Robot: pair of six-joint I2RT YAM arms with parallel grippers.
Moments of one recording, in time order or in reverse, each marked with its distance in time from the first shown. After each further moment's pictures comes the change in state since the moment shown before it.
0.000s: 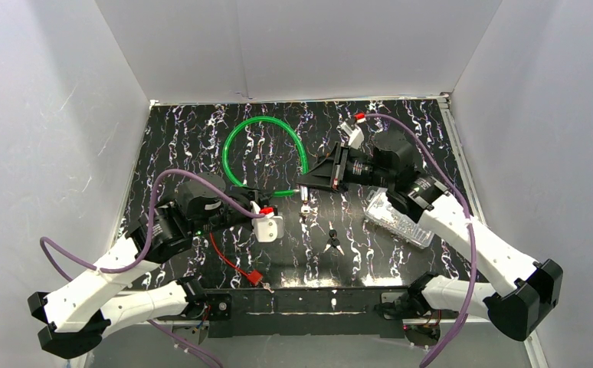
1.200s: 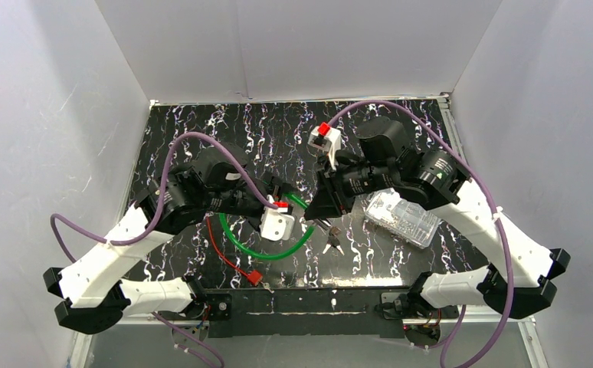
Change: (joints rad) left arm -0.001 0.264 0.384 -0.308 0.310 0.079; right arm 0.229 0.119 0.584 -0.825 0.022 -0.834
